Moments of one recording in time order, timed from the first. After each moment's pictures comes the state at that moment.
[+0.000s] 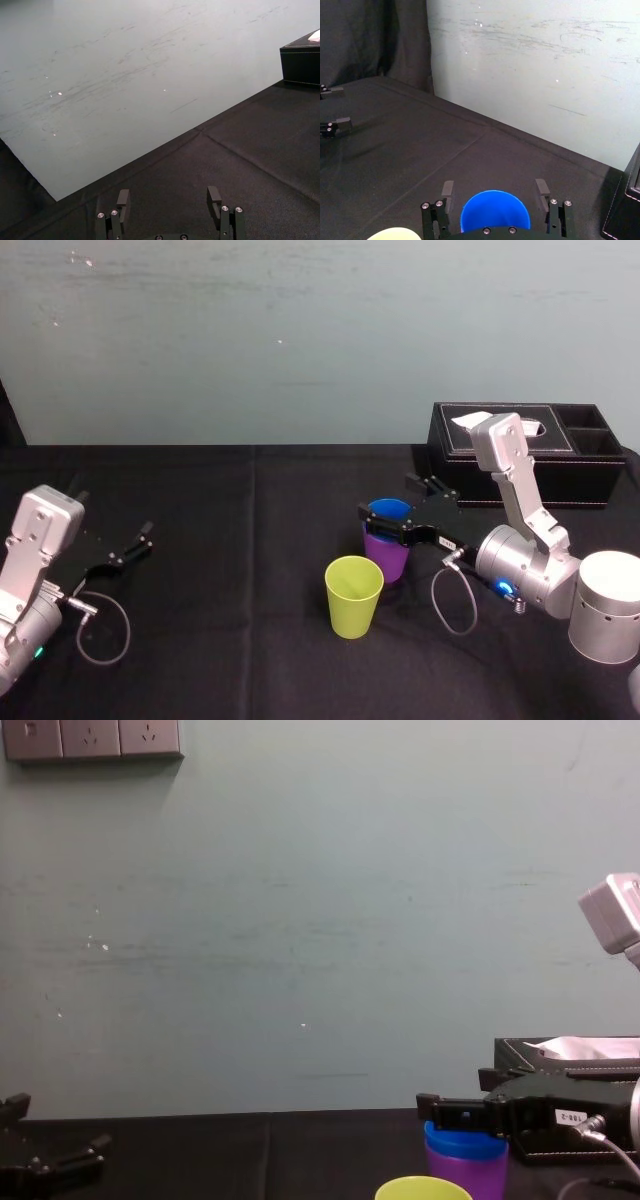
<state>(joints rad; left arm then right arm) -0.20 0.60 0.45 -1.41 -0.25 -0.12 0.03 0.40 0.35 -0.39 -1.28 0.32 0.11 0.43</state>
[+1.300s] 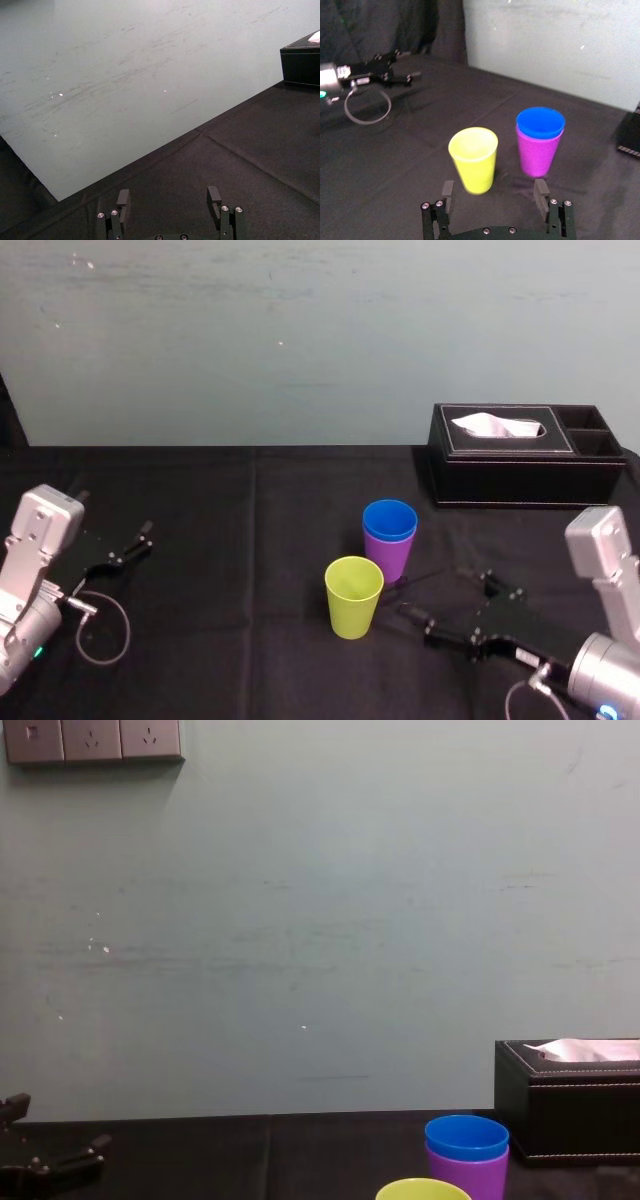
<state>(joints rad) -0.20 0.60 0.45 -1.41 -0.25 -0.12 0.03 -0.02 0.62 -0.27 -1.73 0.48 0.17 0.45</state>
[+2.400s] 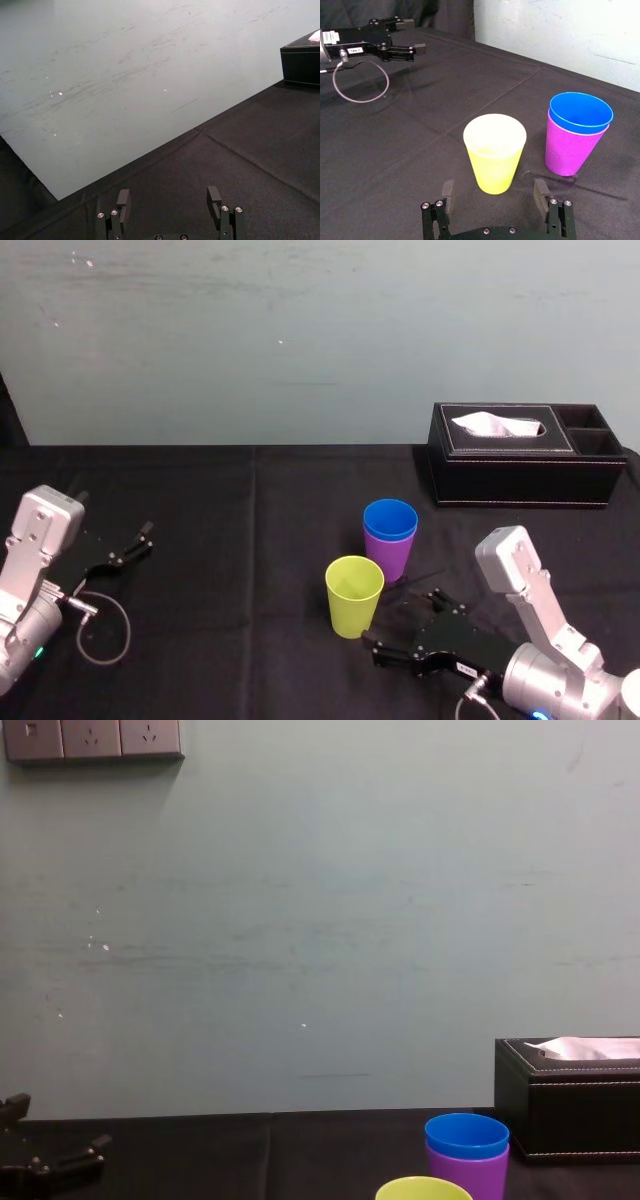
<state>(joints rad) -0.20 0.60 0.45 -1.41 -0.25 -0.12 0.03 0.08 0.53 -0.41 -1.64 0.35 0.21 0.40</state>
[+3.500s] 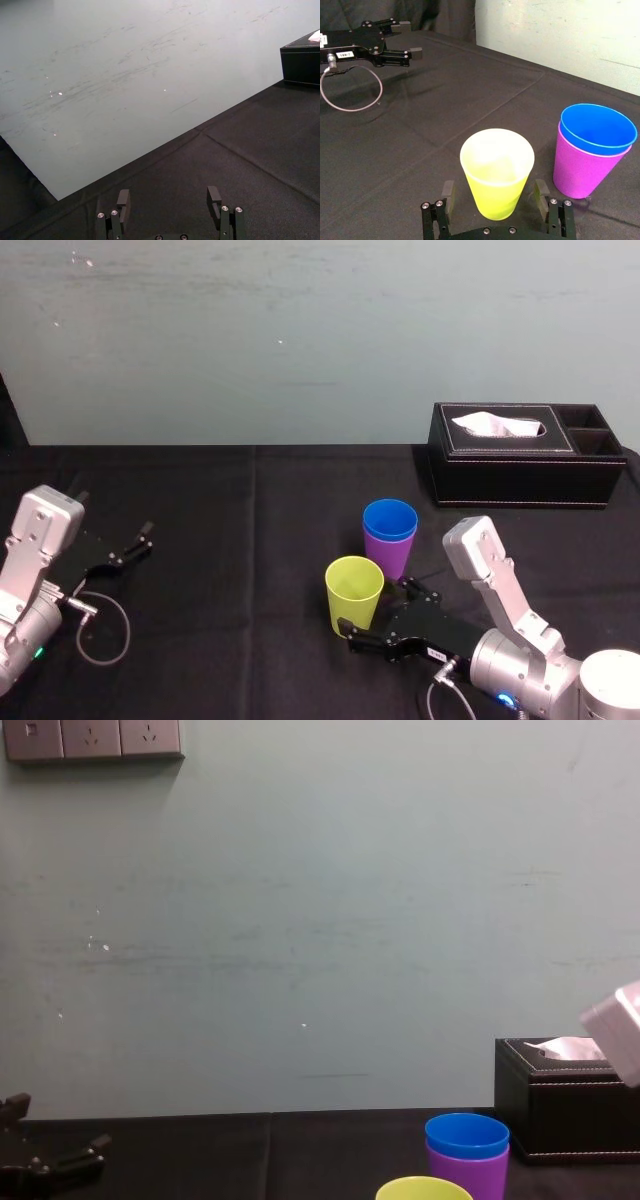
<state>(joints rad) -0.20 0.60 0.45 -1.41 -0.25 -0.12 0.03 0.16 0.44 -0.44 -1.52 0.30 0.18 0.42</state>
